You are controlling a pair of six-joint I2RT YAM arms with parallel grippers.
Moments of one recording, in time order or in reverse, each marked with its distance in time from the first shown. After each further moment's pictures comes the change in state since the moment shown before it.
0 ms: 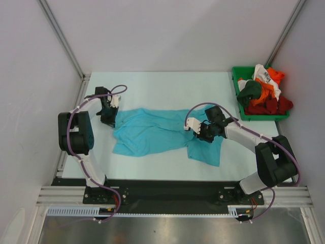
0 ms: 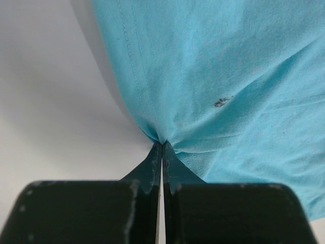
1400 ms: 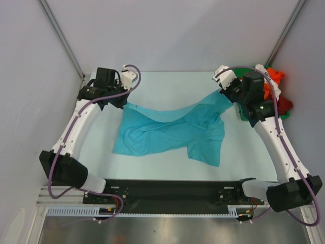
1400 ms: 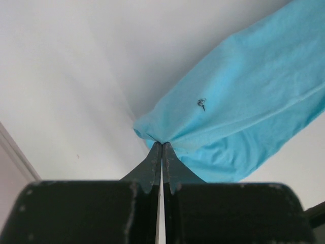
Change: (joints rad) left arm -0.275 -0.417 0.222 -0.177 0.021 0.098; right arm -0.209 -0.261 0.453 -0.031 0.267 0.181
